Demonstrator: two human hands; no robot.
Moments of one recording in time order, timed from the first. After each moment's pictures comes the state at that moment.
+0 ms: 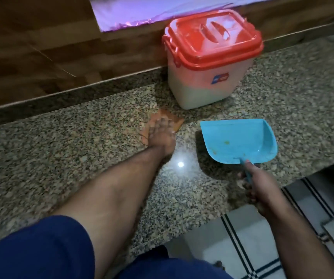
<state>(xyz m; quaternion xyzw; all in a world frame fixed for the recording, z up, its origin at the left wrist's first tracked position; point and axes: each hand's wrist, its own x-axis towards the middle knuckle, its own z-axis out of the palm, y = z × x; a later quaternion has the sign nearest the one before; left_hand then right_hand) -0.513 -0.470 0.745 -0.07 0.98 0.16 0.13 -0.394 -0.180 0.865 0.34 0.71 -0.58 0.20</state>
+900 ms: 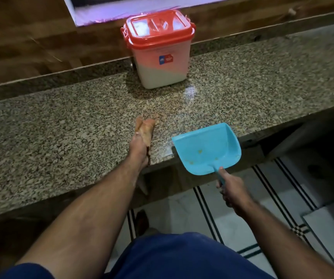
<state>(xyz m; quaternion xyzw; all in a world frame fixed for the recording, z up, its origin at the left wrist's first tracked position) -0.320 -0.286 0.790 -0.25 0.55 0.79 -0.02 -0.245 0.042 0.811 0.25 0.76 -0.55 0.26</state>
